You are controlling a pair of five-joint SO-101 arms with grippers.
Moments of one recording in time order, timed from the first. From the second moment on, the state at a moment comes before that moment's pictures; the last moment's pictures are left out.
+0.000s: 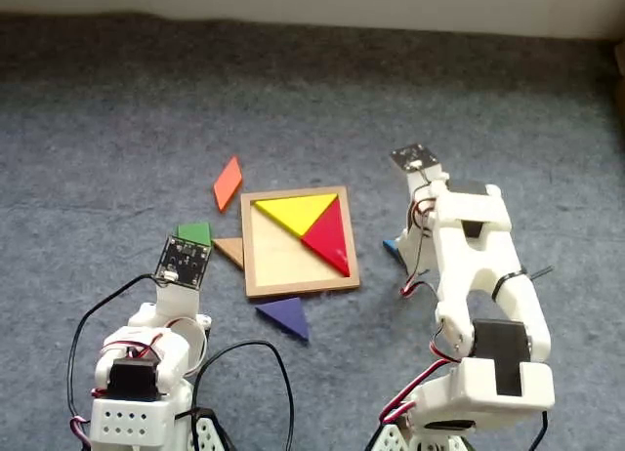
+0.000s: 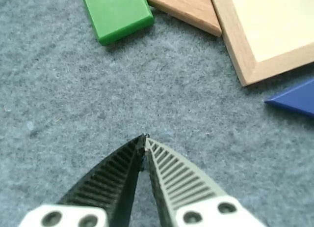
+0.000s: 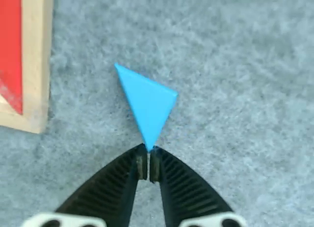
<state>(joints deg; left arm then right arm) -3.2 -102.4 96.0 76.1 -4.8 -3.6 1.6 27.4 65.2 28.3</state>
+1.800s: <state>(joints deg) -3.2 -102.4 96.0 76.1 -4.8 -12.0 2.0 30.6 57.0 28.5</state>
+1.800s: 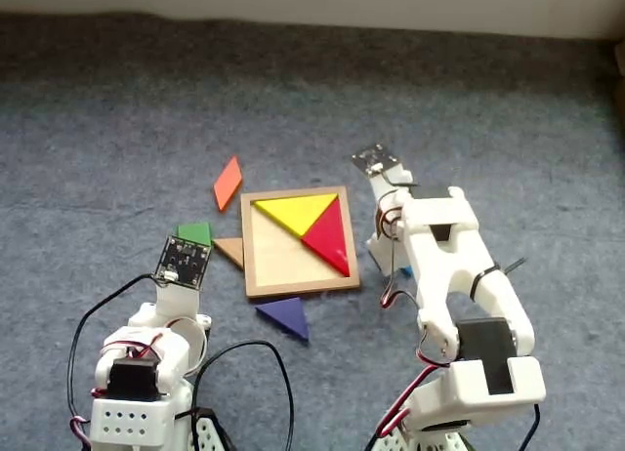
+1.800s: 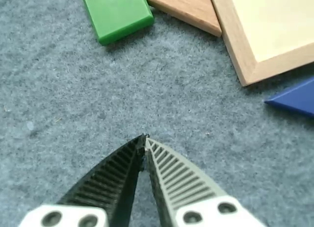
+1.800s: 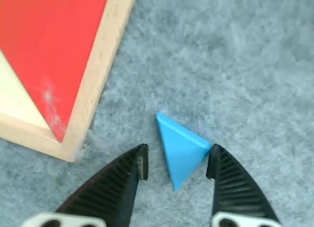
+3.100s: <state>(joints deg) -3.2 -102.4 96.0 76.1 -4.8 -13.2 -6.8 30.5 60.3 28.6</state>
